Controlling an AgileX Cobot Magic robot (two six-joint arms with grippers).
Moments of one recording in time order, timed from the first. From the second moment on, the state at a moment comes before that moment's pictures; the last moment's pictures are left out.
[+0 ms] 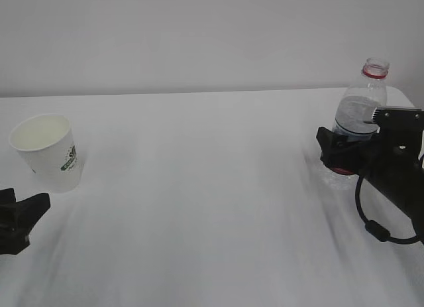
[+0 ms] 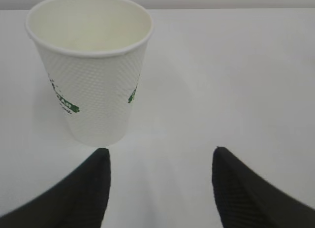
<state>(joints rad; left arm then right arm) -0.11 1.65 -0.08 0.23 -1.14 -0.19 0.12 2.07 -0.61 -0.04 -1.14 0.13</state>
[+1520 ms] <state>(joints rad) -0.11 1.65 -0.08 0.23 -1.14 -0.19 0.12 1.89 -0.42 -0.13 -1.09 0.06</state>
